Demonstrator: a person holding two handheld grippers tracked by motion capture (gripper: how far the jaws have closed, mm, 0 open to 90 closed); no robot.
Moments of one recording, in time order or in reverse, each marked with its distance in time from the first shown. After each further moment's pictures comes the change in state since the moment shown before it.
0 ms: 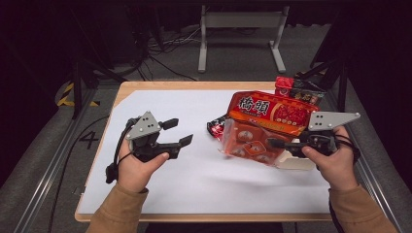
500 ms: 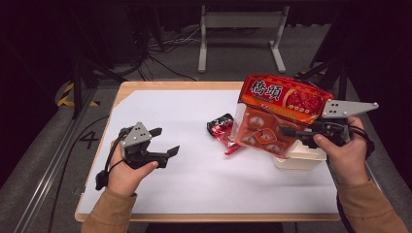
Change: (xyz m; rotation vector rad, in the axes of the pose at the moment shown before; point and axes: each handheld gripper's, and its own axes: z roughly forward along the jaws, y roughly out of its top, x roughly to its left) left arm 0.025 -0.045 -0.004 0.104 0.077 -0.019; right arm -0.016 0.014 -0.023 -0.015 -0.100 0.051
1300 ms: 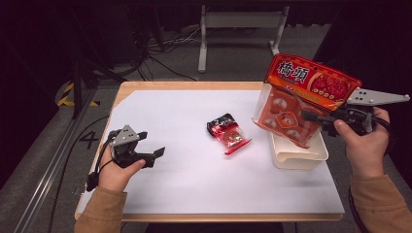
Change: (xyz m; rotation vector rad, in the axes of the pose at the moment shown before) left arm 0.036 -0.035 0.000 0.084 0.074 -0.049; right arm -0.032 0.000 -0.035 -0.034 -0.201 0.071
